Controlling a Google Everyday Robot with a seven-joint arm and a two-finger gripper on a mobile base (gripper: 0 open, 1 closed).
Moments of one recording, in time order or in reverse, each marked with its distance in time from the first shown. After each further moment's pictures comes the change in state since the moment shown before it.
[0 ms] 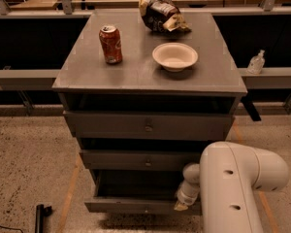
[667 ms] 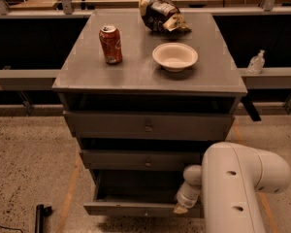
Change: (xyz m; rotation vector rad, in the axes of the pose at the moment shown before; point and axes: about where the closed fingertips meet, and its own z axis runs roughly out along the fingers) arm -0.003 0.016 0.003 -0.035 -0.018 0.021
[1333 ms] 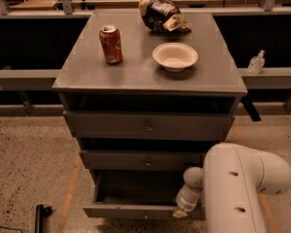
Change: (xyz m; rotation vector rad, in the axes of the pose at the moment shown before) arm -0.002 0.016 0.005 -0.034 -0.017 0.026
